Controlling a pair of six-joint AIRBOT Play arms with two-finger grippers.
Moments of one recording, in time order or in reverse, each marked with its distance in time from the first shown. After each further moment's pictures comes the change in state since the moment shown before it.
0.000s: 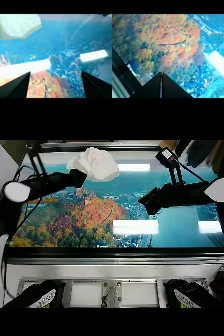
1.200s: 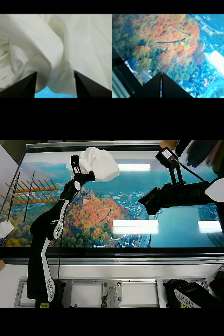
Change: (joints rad) left arm -0.005 -1.093 0.748 0.222 0.502 -0.093; right arm 0.000 0.000 0.000 0.000 0.000 0.000
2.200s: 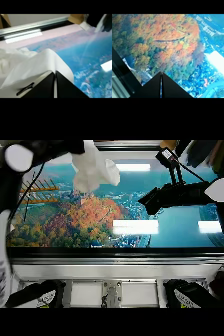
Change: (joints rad) left arm -0.109 1.049 -0.406 0.013 -0.576 0.091; right arm 0.000 0.000 0.000 0.000 0.000 0.000
